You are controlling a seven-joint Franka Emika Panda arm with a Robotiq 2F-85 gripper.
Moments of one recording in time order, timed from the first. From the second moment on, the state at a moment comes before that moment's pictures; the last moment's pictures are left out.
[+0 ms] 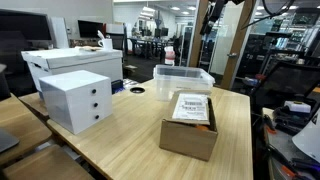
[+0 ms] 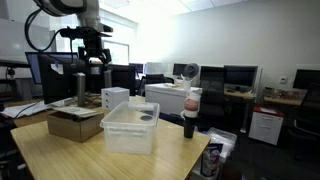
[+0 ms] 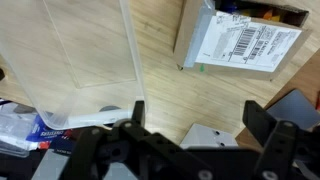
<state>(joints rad) 0.10 -0.40 -0.09 -2.35 0.10 2.12 -0.46</state>
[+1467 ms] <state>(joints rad) 0.09 -0.40 -0.08 -2.44 0.10 2.07 -0.29</state>
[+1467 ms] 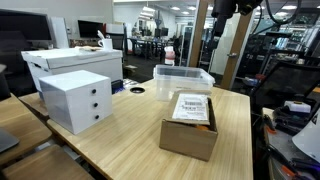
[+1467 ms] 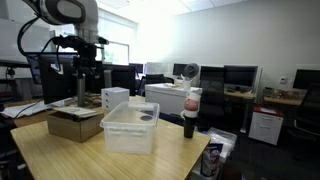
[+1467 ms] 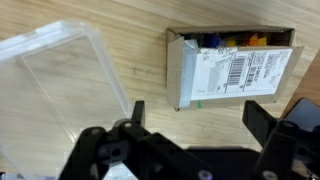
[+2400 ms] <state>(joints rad) 0.13 -0.39 -0.03 -2.66 0.22 2.07 -0.23</state>
